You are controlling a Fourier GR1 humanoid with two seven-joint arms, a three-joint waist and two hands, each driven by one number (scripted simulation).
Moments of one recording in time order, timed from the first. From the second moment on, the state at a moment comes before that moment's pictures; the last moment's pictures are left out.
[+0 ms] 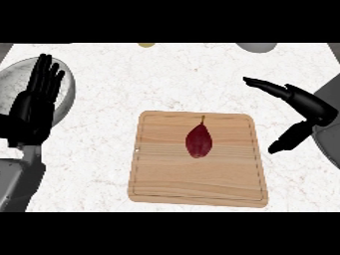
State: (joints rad) left arm -0.29 0.37 -0.08 -1.49 0.33 0.26 -0.02; right arm -0.57 -0.59 0.34 -0.99 0.15 0.32 -0.68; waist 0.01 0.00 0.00
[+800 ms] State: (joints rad) left arm -0.29 0.31 -0.03 -1.52 0.26 0.22 0.02; right arm -0.55 -0.39 0.34 -1.01 0.36 0.36 -0.52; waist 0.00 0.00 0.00
